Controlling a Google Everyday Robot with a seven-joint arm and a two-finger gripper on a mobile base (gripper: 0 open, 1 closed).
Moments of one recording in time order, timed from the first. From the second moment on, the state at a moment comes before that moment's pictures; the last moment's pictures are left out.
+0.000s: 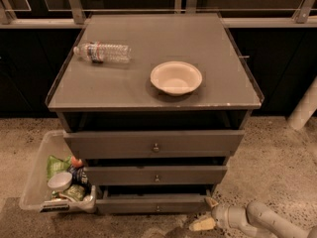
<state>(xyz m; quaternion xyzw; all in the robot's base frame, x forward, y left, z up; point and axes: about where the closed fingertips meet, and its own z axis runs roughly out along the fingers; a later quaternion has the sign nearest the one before) 0.468 -0.196 0.232 -0.29 0.82 0.38 0.32</state>
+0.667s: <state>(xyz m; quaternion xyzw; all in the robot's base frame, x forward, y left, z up) 0.541 -0.225 0.249 -0.29 0.81 0.27 0.43</state>
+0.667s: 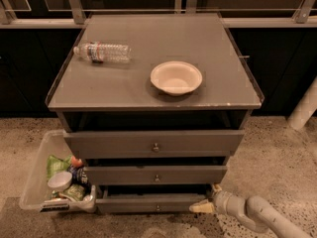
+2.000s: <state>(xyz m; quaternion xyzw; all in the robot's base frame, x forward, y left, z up) 0.548 -0.161 0.236 -0.30 0.78 0.34 0.43</state>
